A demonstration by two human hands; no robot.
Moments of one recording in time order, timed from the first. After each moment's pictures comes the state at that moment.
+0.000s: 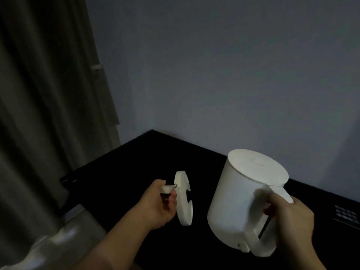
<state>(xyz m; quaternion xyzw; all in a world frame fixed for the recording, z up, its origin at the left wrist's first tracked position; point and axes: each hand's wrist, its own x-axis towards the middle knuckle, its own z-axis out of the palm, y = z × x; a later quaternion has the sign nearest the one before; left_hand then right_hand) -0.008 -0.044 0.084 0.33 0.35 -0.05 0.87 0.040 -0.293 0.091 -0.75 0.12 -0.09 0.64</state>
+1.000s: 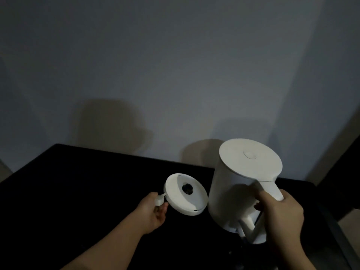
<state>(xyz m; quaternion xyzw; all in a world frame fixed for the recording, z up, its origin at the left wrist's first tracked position) 0.247 -0.134 -0.011 0.47 0.39 -0.19 0.77 0.181 -0.380 0.065 -0.74 0.27 -0.20 0.58</state>
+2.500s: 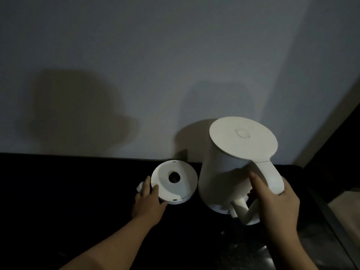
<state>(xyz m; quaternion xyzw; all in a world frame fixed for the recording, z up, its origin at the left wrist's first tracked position) 0.319 -0.165 -0.068 0.97 0.00 -0.16 0.17 0.223 -0.381 0.045 -0.69 0.27 -0.26 0.62</state>
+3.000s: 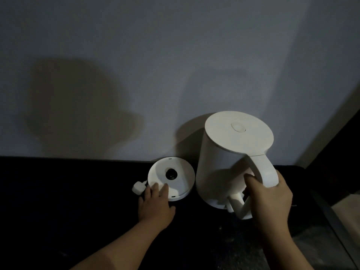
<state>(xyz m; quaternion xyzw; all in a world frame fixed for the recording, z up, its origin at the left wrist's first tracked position) 0.330 -0.197 -0.070 0.98 -0.05 -0.19 0.06 0.256 -0.388 0.036 -0.70 0.28 -0.27 0.60</state>
